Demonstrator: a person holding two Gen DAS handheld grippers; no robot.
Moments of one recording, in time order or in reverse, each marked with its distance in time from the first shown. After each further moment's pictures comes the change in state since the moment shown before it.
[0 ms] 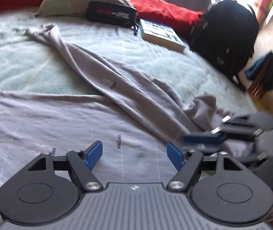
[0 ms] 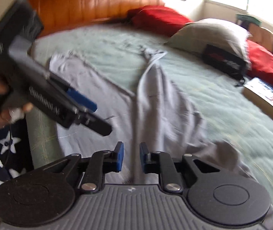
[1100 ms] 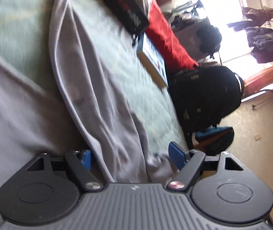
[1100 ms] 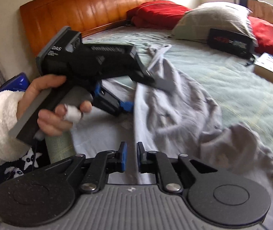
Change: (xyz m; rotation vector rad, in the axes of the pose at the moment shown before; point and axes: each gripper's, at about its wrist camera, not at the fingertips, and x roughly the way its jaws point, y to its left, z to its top) left arm 0.077 0.053 0.033 -0.489 -0.061 -0.408; right arm -0.018 -0.027 -0.018 0.198 -0.035 0.126
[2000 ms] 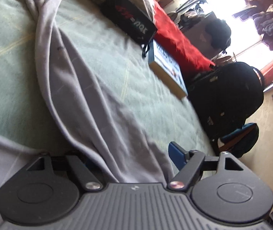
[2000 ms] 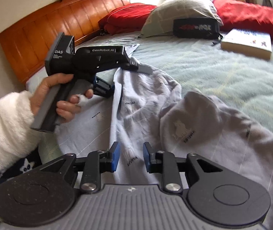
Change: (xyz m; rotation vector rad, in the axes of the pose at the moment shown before) left arm 0.043 -0.009 0.040 0.136 -0.041 0.125; right arm -0.022 -0.040 -0.032 0.204 -0.039 -0.014
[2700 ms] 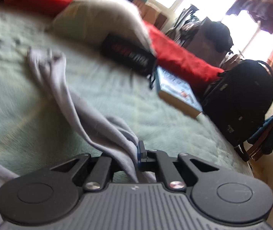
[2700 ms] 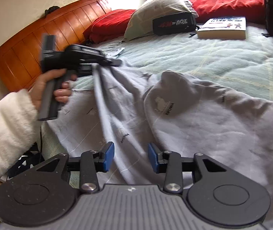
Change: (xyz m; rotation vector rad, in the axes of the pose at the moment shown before) left arm -0.052 -0.038 -0.001 0.236 -0.191 0.192; right arm -0.038 -0.009 -0.035 0.124 -0.065 -0.038
